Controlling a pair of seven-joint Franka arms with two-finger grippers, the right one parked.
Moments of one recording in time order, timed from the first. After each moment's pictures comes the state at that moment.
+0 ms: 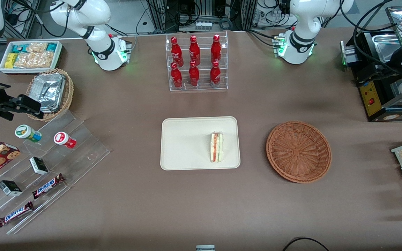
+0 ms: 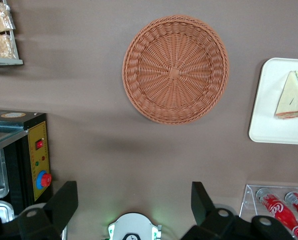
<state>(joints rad) -0.02 -0.08 0.01 -1.60 -0.01 1.40 -0.08</state>
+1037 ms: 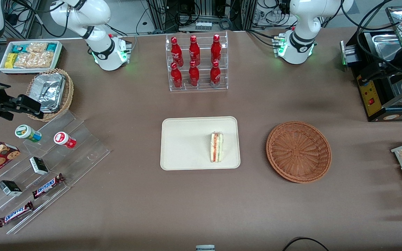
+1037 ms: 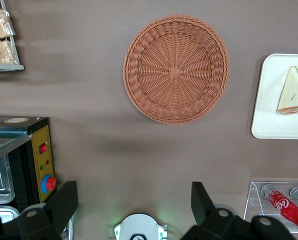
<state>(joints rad) -0.01 -0.07 0.01 -1.59 -0.01 1.41 -0.05</state>
